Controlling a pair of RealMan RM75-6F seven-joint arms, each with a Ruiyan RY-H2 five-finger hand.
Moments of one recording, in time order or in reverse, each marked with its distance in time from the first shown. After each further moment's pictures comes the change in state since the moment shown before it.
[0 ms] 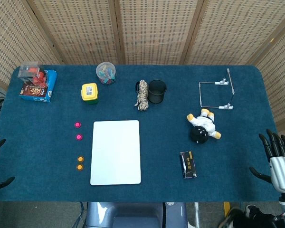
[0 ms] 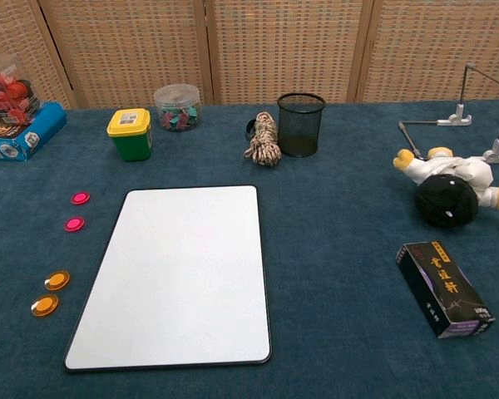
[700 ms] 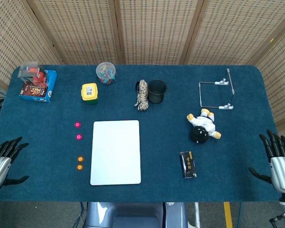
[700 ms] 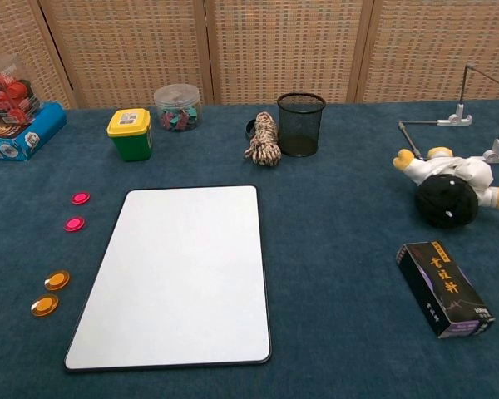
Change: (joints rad) left arm -0.107 -0.097 -0.004 0.113 -0.017 -0.201 -0.071; right arm -0.002 0.009 -0.002 -0.015 0.011 -0.012 0.043
